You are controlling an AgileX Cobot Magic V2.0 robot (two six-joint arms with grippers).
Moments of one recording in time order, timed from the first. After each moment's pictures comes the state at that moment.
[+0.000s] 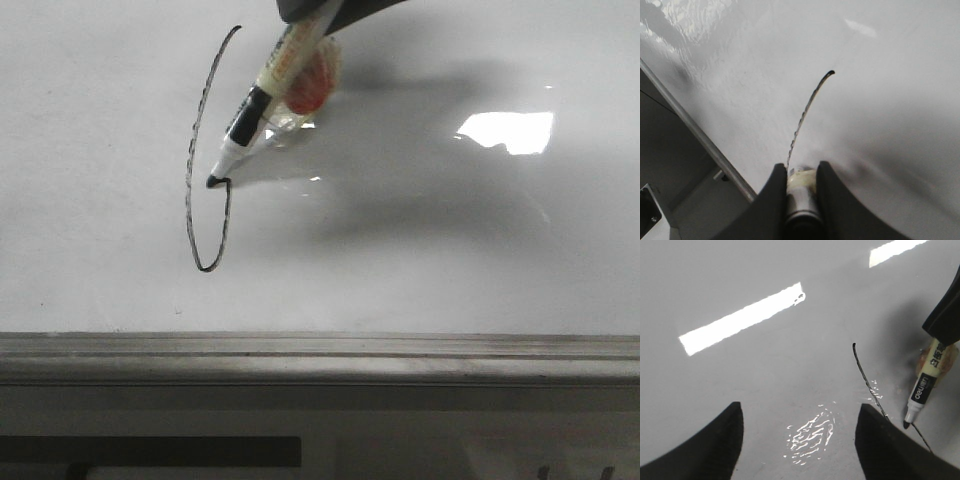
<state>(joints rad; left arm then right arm) -0.56 0.54 -0.43 0.04 0.08 0.23 0.65 1.26 -0.99 0.56 0.44 -0.36</state>
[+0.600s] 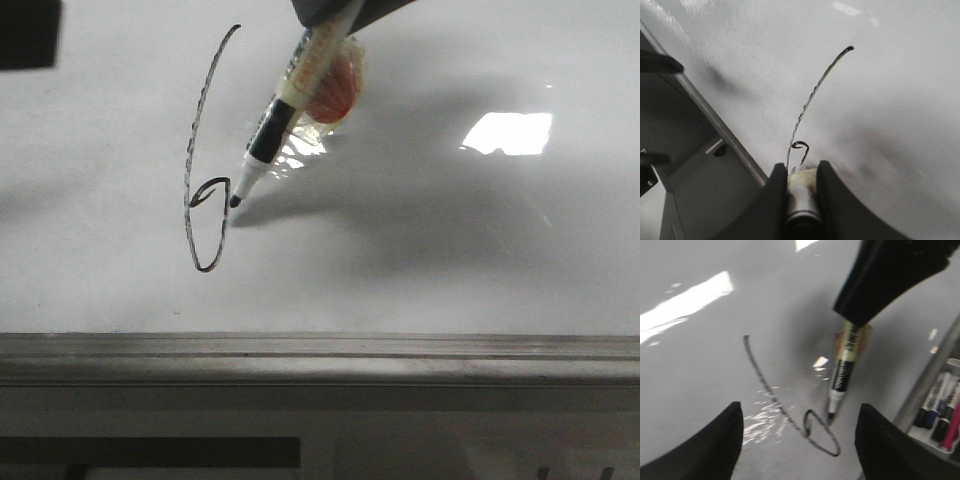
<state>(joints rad) -0.85 0.74 -0.43 0.04 0.01 0.23 0.68 1.20 -0.99 0.51 0.54 -0.39</state>
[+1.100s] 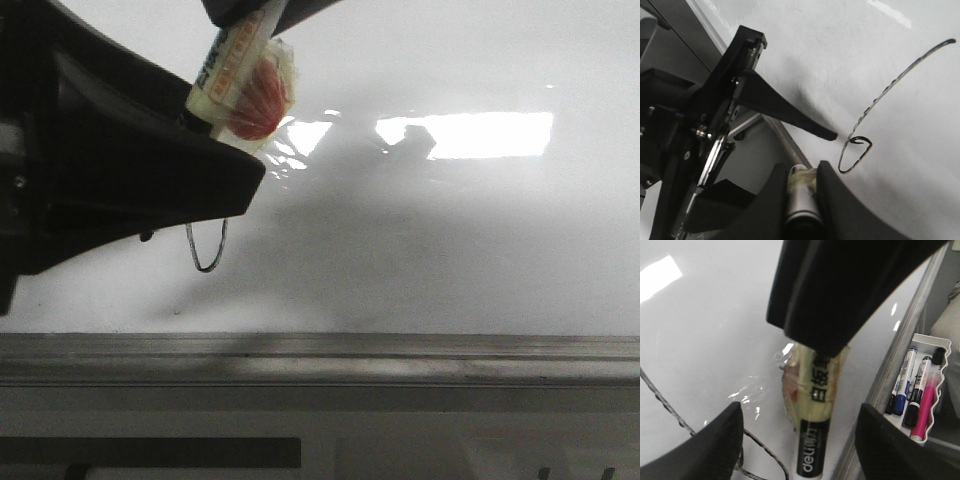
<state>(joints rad) -0.93 1.03 -0.43 0.05 -0.21 0.23 0.80 1.20 -0.99 0.51 0.52 -0.39</state>
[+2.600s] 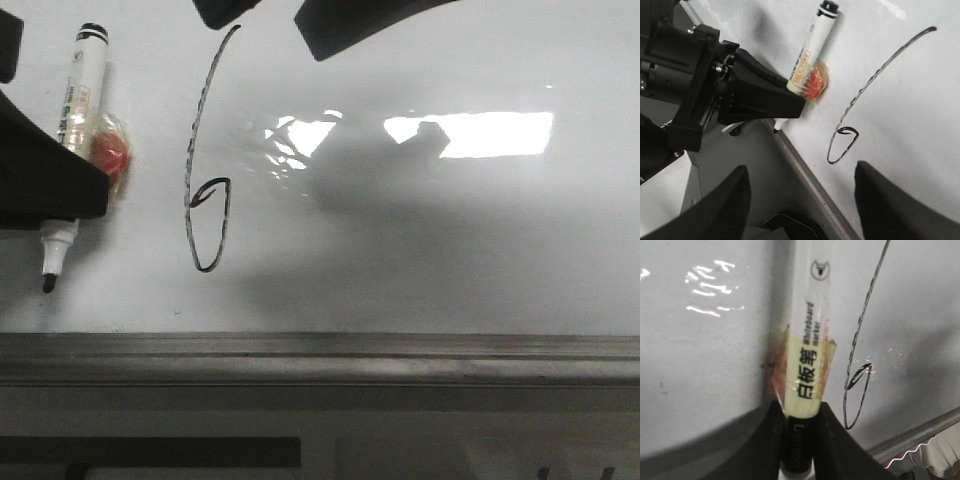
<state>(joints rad) -0.66 0.99 -0.44 -0.77 0.10 0.23 0.77 1.20 -0.99 0.50 0.55 -0.40</state>
